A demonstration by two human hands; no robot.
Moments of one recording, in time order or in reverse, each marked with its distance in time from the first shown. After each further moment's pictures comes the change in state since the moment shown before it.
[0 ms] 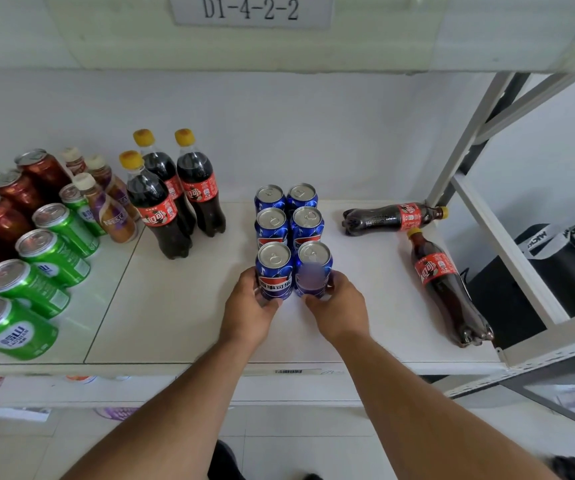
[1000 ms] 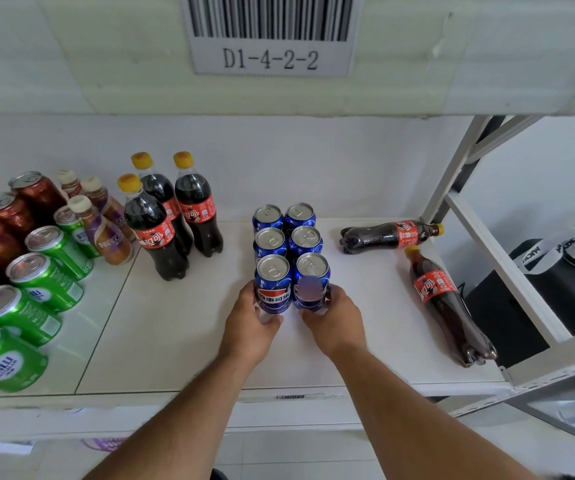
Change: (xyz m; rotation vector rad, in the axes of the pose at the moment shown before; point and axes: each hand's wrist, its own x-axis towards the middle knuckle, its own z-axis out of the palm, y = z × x) left_hand 0.018 -0.004 0.001 0.055 -0.036 -0.019; right_hand 0.017 -0.005 0.009 -0.032 -0.002 0.041
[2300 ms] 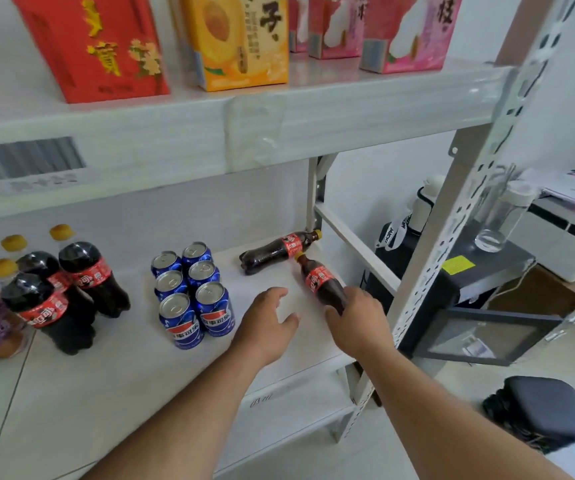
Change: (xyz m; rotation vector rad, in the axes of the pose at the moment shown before) left_hand -0.072 0.147 0.090 0.307 -0.439 0.289; right_hand -0.081 0.051 -0.174 -0.269 0.333 0.168
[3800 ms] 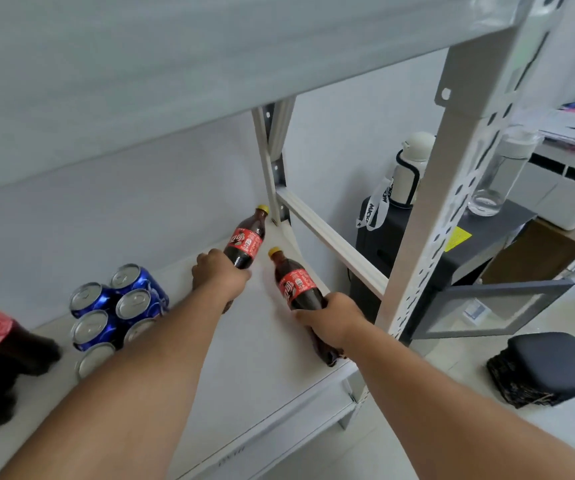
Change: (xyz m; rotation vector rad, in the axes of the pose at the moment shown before) left_hand 0.201 0.001 0.018 0.412 0.194 -0.294; right_hand 0.103 0.046 0.037 0.380 -0.388 0.318
